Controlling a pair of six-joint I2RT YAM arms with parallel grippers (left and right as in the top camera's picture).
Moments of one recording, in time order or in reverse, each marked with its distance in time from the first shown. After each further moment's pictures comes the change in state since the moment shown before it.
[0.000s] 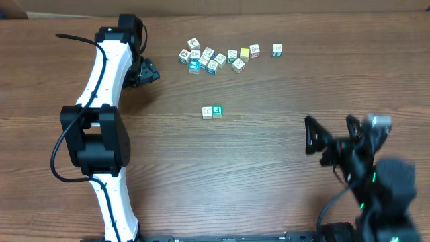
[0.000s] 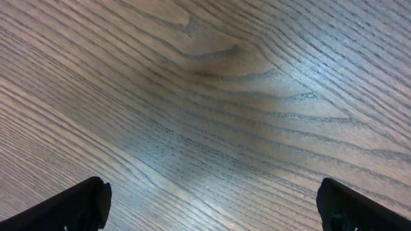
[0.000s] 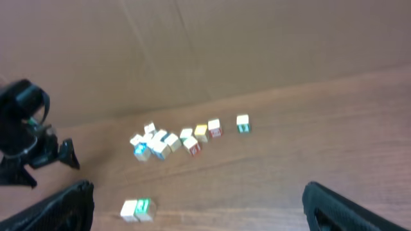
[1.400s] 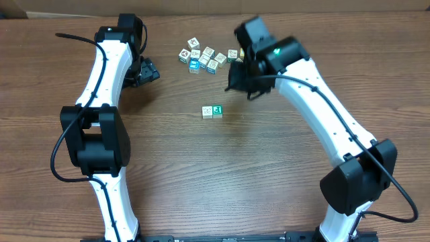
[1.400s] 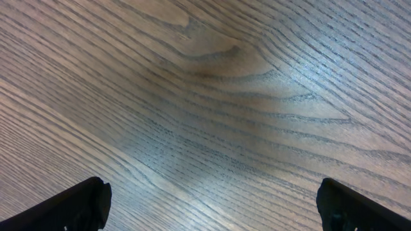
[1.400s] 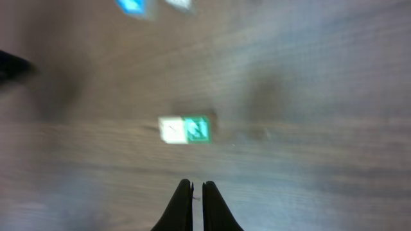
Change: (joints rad) left arm 0.000 0.000 0.001 0.001 0.000 0.000; right arm 0.380 1.406 1.183 -0.652 0.008 0.302
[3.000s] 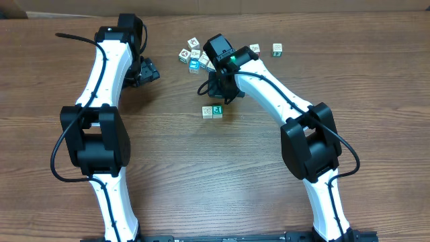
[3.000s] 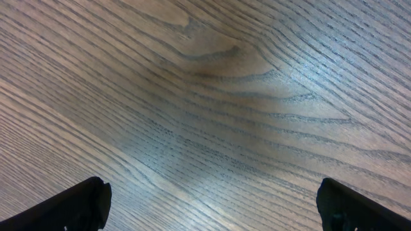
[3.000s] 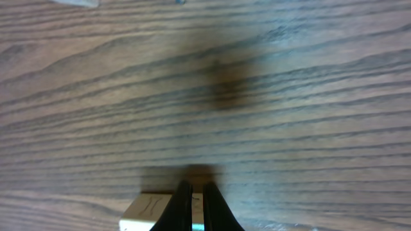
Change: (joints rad) left arm 0.000 0.000 0.000 0.000 0.000 0.000; right arm 0.074 0.360 0.052 0.154 0.089 0.003
